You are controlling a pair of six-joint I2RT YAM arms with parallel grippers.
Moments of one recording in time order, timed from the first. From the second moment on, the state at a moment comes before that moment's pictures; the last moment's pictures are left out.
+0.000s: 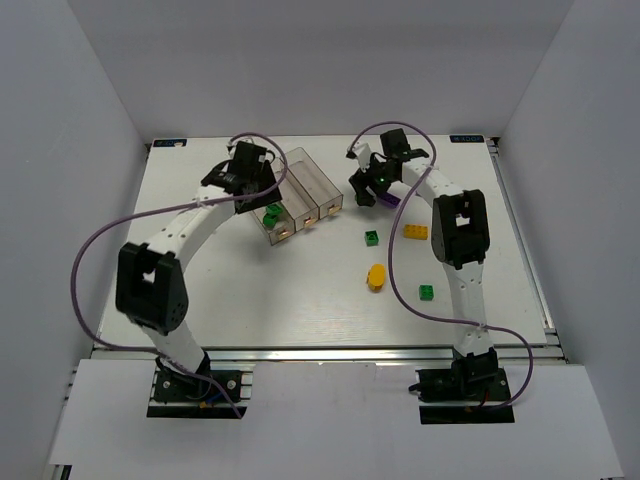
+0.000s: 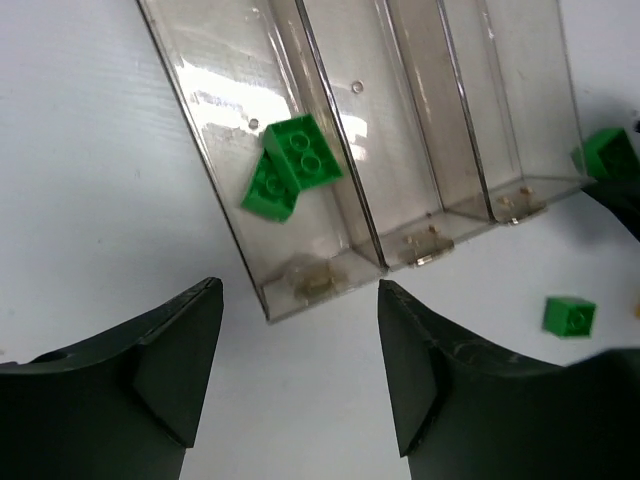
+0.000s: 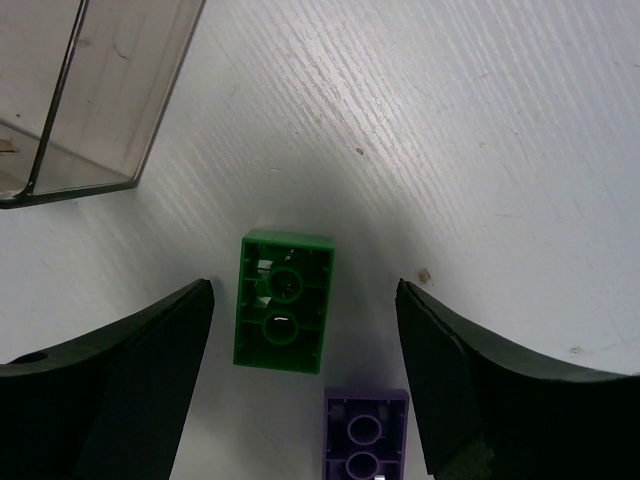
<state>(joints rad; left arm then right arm) -0.37 1.73 1.47 -0.60 -0.23 -0.57 0.30 2.40 2.02 -0.61 -0.46 -0.63</state>
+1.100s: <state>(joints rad) -0.39 0.99 0.75 -0.37 -0.03 -0.79 0.58 2.20 2.08 -0.45 -0.73 -0.39</state>
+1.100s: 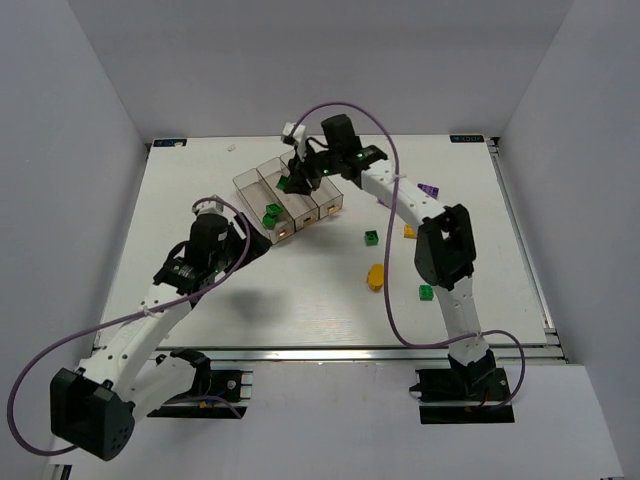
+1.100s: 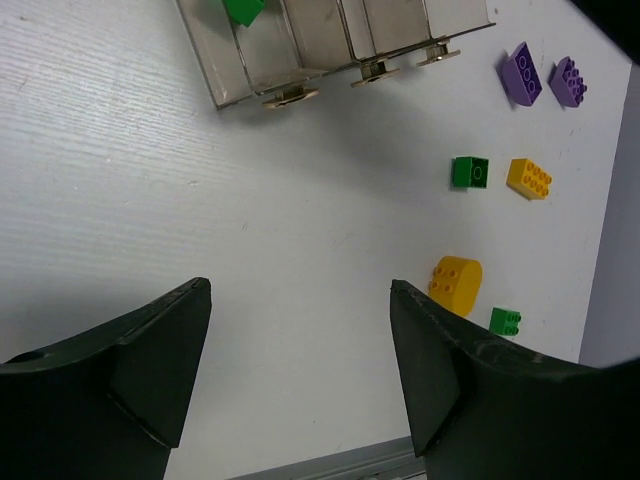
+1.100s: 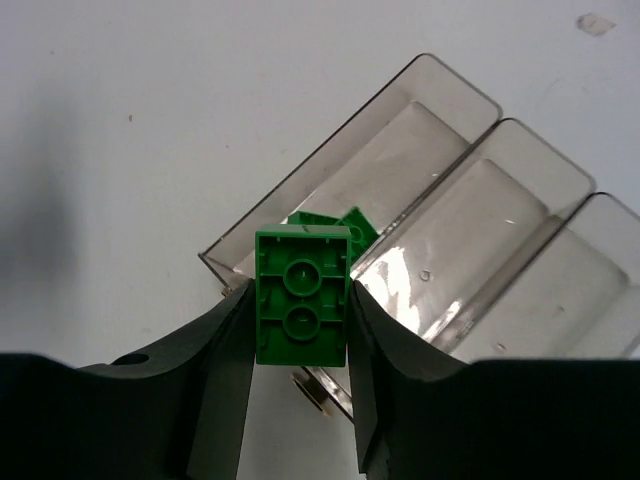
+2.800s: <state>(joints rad) -0.68 1.91 1.63 -0.50 0.15 -0.65 0.20 1.69 1.44 -0.52 -0.64 -0.19</state>
